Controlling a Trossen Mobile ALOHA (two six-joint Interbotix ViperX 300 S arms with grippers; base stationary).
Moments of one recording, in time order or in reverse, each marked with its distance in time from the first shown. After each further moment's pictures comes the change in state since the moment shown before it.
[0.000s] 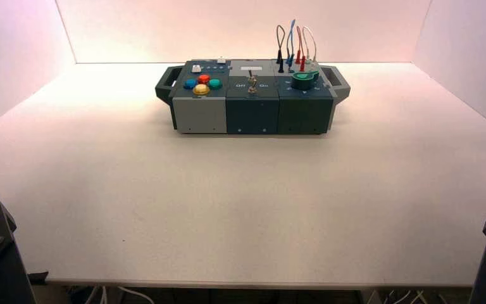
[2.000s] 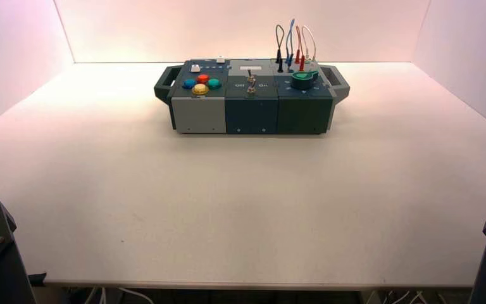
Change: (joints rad) left arm -0.101 0.055 -0.189 0.000 0.497 0.049; right arm 0.034 0.428 -0.522 0.261 0.805 -0.308
